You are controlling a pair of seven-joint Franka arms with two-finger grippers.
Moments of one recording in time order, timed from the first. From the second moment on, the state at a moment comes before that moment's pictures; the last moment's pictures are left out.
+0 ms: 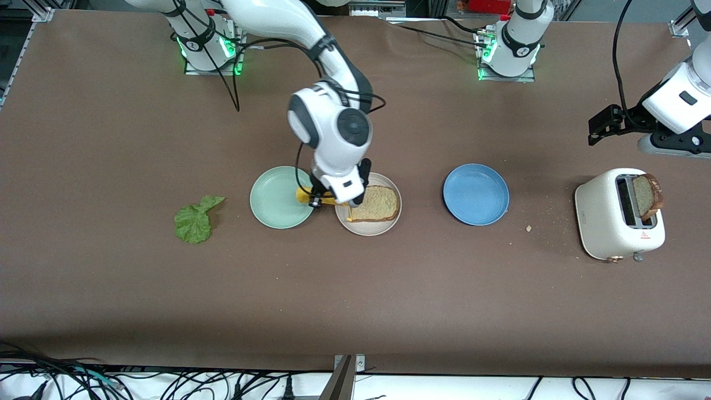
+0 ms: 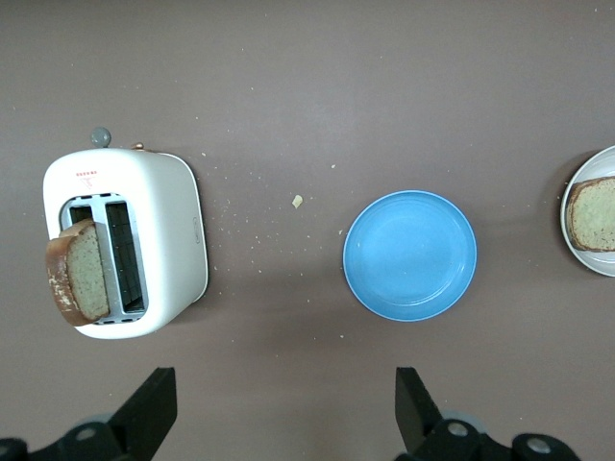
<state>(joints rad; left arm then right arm) -0.05 -0.01 0.00 -1.65 0.02 1.61 0.05 0.93 0.73 -0.37 -1.26 0.09 1.83 -0.69</state>
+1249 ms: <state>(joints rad) -0.05 -0.01 0.00 -1.65 0.02 1.61 0.05 0.02 0.72 0.11 -1.34 0.42 1.71 -1.61</state>
